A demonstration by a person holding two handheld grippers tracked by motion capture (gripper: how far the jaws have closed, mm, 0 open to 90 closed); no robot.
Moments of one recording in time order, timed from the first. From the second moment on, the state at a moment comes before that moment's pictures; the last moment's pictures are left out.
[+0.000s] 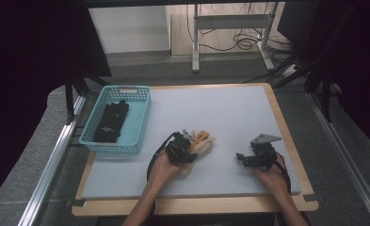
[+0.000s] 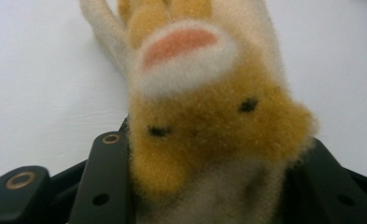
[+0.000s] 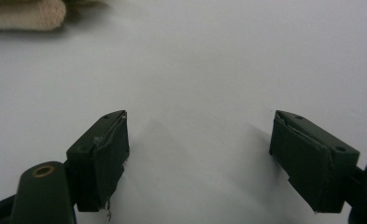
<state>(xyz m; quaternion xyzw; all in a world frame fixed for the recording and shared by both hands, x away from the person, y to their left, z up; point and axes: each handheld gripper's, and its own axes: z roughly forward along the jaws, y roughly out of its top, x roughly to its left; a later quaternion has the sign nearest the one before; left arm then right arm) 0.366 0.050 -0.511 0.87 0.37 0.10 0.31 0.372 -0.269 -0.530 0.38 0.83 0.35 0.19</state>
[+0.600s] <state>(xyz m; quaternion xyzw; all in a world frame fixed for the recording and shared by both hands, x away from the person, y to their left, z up) 0.384 0.089 -0.467 0.85 0.40 0.11 0.32 0.372 -0.269 -0.530 0.38 0.83 0.35 0.19</state>
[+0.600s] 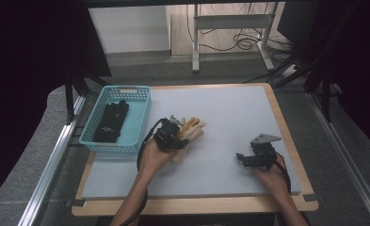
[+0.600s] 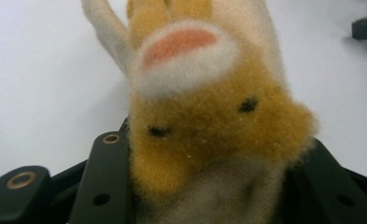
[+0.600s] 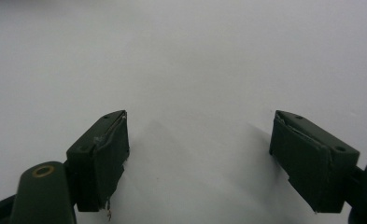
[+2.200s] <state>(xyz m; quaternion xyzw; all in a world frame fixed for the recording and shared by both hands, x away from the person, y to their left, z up) 0.437 0.271 -0.428 0.76 0.56 0.18 0.29 0.372 -0.269 -0.530 0.38 0.83 0.35 0.19</state>
